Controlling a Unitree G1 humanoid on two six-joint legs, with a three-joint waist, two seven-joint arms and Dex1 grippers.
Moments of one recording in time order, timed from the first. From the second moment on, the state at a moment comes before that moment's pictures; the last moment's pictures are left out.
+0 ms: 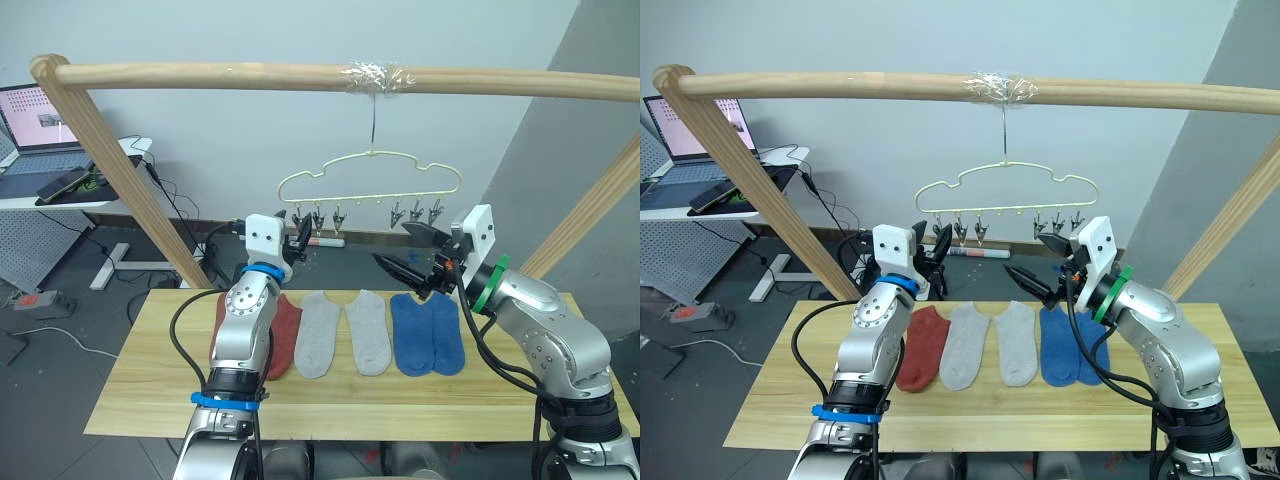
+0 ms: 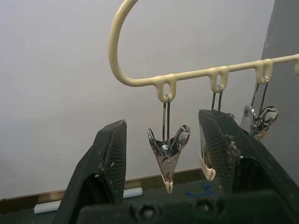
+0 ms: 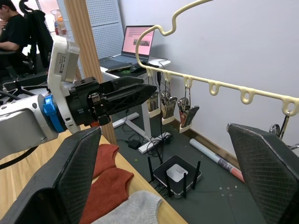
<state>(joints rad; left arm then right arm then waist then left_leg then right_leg) -0.40 0.07 0.05 0.16 -0.18 0.07 -0.20 -0.29 -0.43 -0.01 -0.43 0.54 0.63 0.59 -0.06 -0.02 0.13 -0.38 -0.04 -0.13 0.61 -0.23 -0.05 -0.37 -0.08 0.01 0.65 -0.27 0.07</state>
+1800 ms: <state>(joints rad) -0.44 0.07 0.05 0.24 -0.13 0.02 -0.17 -0.31 -0.43 -0.02 -0.43 0.57 0.66 0.54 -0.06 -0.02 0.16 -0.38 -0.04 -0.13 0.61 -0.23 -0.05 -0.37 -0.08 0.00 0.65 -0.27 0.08</state>
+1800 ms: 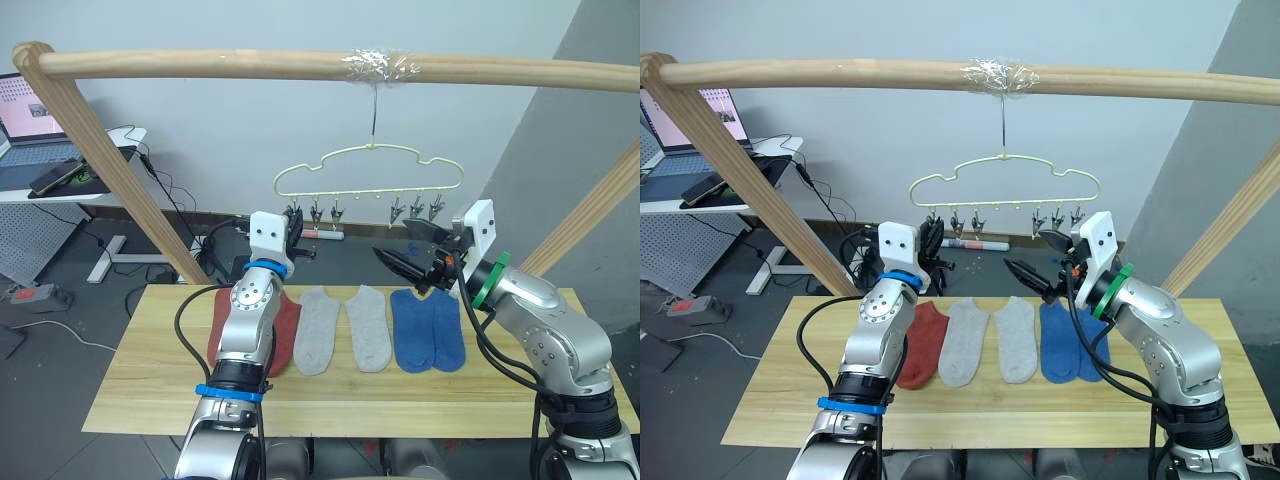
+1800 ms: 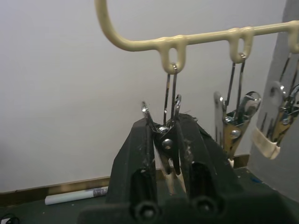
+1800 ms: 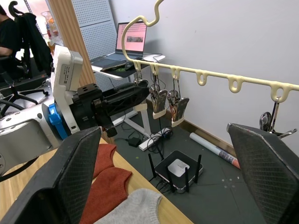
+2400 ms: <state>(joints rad) -0.48 0.06 0.05 0.24 -0.12 0.02 -0.14 -0.32 -0.43 -0.02 -0.43 0.57 0.66 0.54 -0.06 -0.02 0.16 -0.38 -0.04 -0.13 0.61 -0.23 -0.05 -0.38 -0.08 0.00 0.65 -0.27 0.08</state>
